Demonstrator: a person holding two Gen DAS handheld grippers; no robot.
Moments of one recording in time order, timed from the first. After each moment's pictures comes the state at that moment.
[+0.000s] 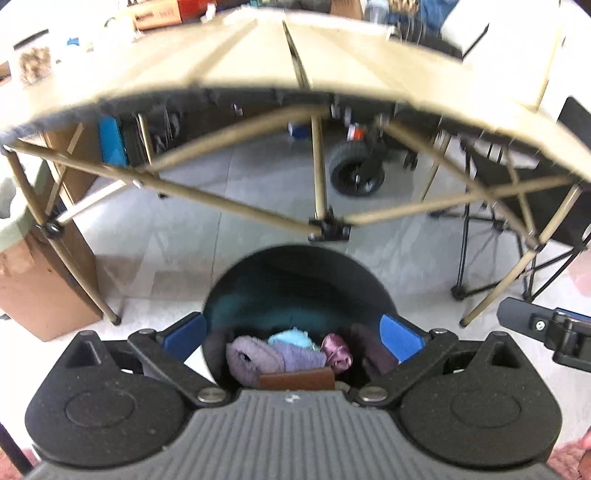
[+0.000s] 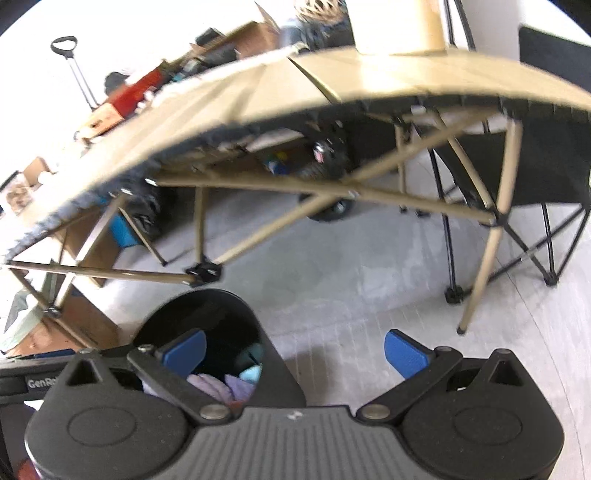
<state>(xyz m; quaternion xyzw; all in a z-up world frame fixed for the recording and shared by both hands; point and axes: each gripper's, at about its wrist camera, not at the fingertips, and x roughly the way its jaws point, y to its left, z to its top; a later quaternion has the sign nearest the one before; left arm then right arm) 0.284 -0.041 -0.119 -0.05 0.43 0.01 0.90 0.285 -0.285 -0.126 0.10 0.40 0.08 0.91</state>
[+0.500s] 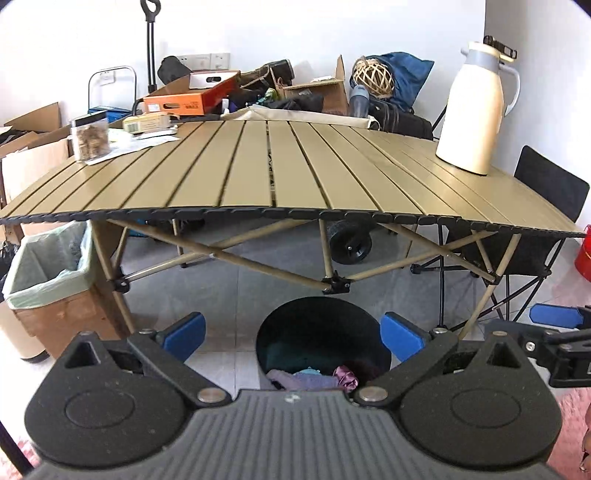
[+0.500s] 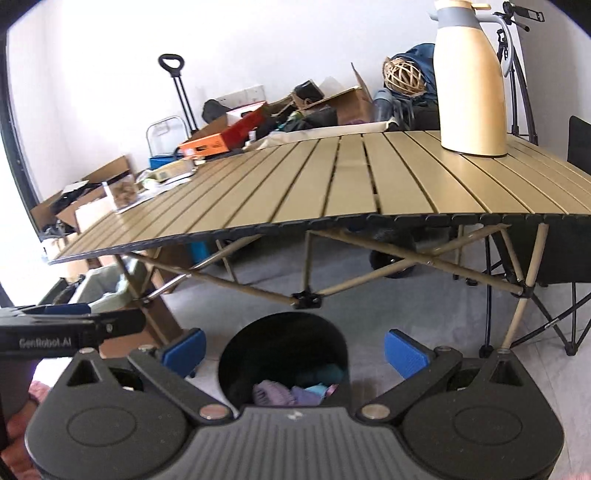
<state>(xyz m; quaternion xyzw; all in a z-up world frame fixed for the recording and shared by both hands) 0.163 0.005 -0.029 -0.03 0.32 -0.01 0.95 0.177 -0.249 -0.042 0.06 0.33 0.18 0.93</state>
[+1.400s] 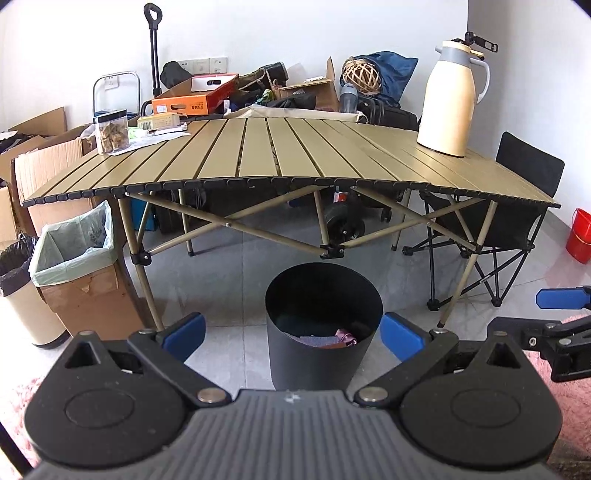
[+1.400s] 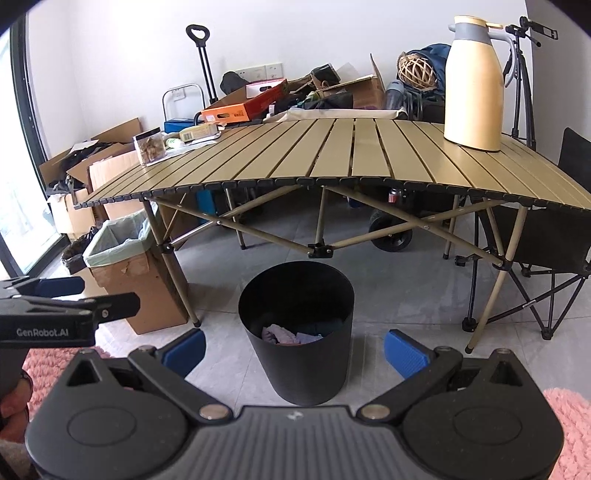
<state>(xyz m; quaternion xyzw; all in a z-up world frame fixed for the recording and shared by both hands) 0.065 0.009 -0.026 -0.02 0.32 -0.02 0.95 0.082 -0.236 -0.026 0.01 0.35 0.17 0.92</state>
